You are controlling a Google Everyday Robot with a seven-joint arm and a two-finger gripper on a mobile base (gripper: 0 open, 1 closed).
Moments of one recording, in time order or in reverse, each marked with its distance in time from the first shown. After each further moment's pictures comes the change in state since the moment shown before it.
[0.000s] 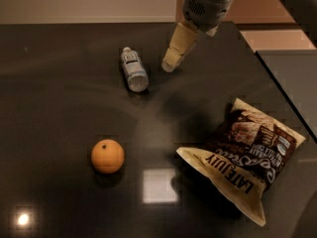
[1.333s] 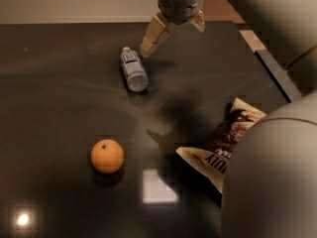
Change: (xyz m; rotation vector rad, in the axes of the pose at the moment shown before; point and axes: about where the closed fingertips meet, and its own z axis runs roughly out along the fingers) arm -0.061 -0.024 0.028 0.101 0.016 0.279
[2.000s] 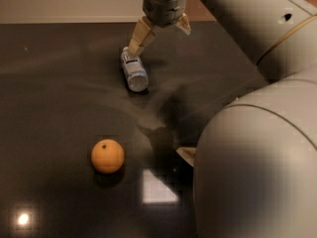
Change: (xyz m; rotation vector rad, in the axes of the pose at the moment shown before) arm -0.024 0.020 0.019 -0.010 0.031 -0.013
